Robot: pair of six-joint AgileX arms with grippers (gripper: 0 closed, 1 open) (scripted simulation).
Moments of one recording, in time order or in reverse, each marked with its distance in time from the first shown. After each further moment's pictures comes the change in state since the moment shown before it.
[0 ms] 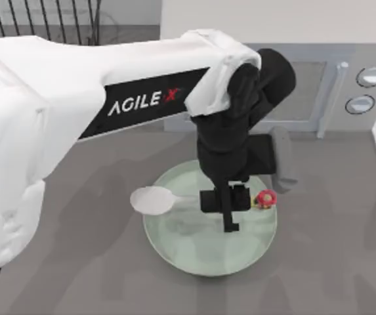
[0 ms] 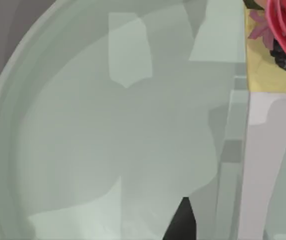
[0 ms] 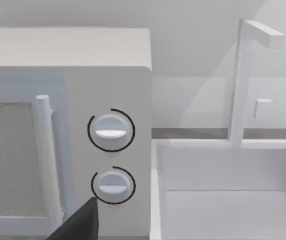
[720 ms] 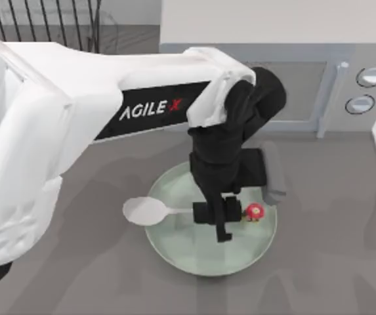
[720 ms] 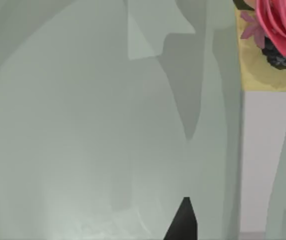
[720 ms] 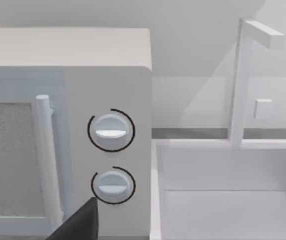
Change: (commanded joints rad) left arm 0.013 0.044 -0.036 0.025 -0.003 -0.006; right arm 0.000 0.000 0.000 0.000 0.000 0.000
